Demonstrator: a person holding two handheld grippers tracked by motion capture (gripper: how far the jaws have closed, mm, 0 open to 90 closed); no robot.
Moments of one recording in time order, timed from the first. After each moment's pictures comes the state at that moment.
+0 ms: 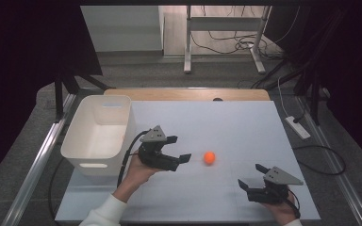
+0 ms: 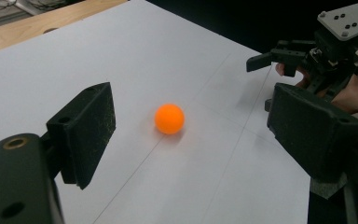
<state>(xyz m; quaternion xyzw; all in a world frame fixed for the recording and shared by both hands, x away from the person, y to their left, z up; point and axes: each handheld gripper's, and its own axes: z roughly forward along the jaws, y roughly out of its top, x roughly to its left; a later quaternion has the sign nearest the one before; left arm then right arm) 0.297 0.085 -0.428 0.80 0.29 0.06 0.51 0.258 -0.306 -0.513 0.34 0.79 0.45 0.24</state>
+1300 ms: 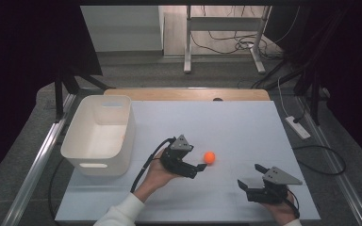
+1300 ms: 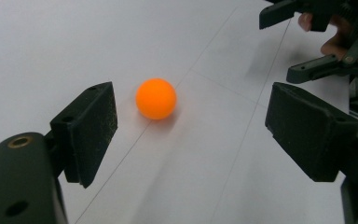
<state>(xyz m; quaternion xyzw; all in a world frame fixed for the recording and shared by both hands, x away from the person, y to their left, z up) 0.310 0.027 -0.465 0.85 0.27 0.06 0.45 0.258 -0.304 -0.513 0.34 0.79 0.45 0.24</state>
